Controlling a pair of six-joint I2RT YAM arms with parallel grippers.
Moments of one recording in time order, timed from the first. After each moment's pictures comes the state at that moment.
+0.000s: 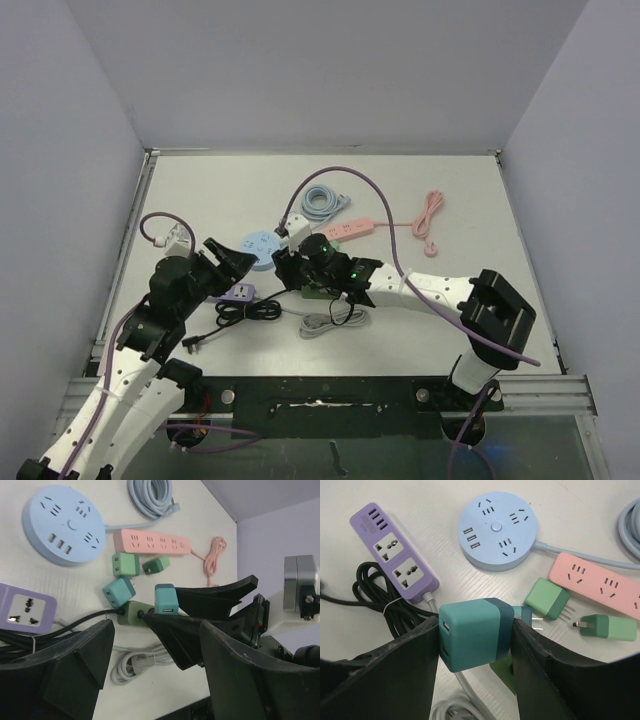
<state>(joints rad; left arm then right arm) -0.39 0.56 0.57 -0.37 -0.02 -0.98 1.00 1.66 1.11 0.01 0.16 0.20</state>
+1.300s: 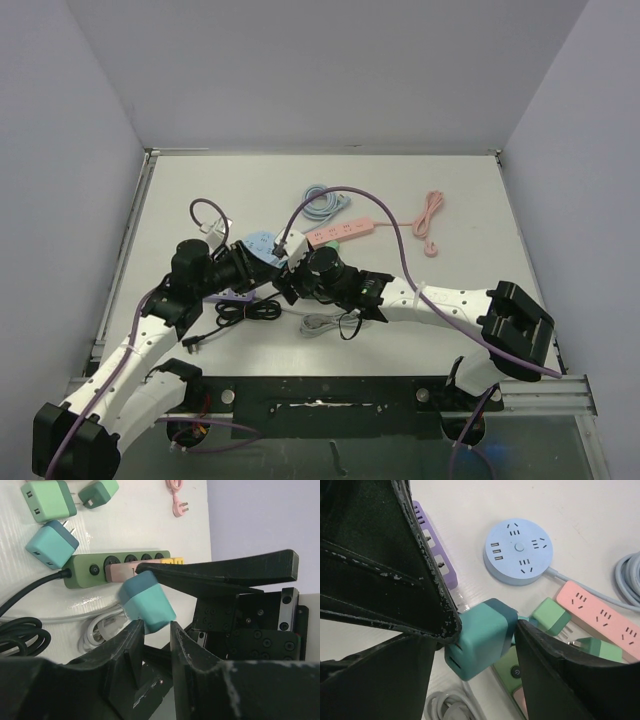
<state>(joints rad) -0.37 0.85 0.54 -0.11 0.48 -0.95 1.07 1.52 0.96 0.16 0.11 -0.03</state>
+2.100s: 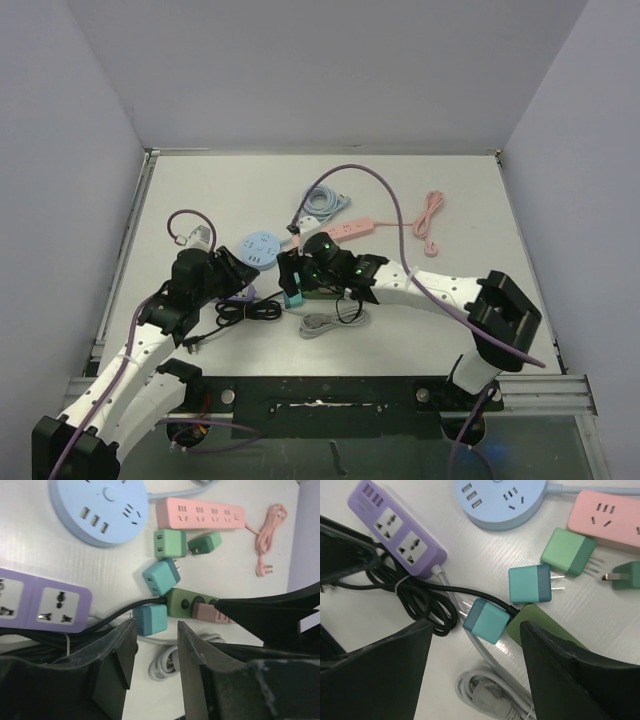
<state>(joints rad) -0.36 0.80 0.51 -0.26 0.11 -0.88 0.97 1.55 1.04 -0.09 0.07 0.40</state>
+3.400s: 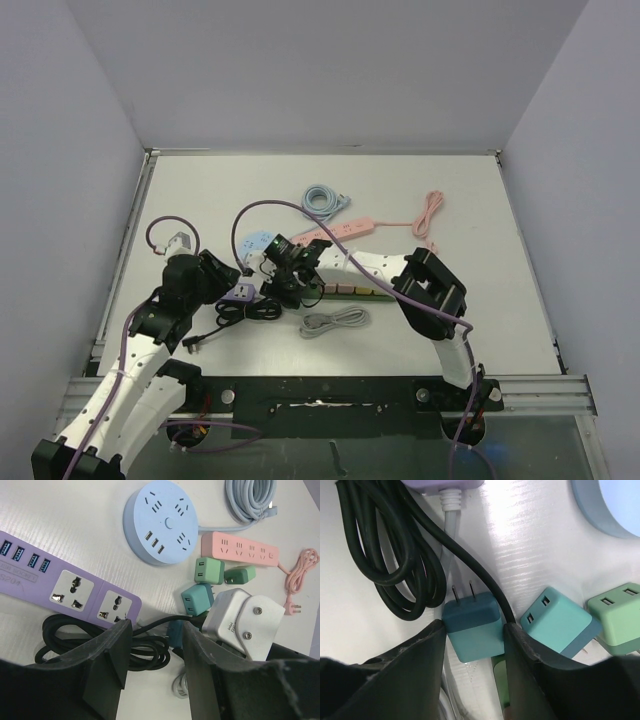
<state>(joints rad) -0.30 0.69 0.51 -0.42 -0.09 -0.88 1.00 2.04 1.51 -0.59 -0.11 -0.31</state>
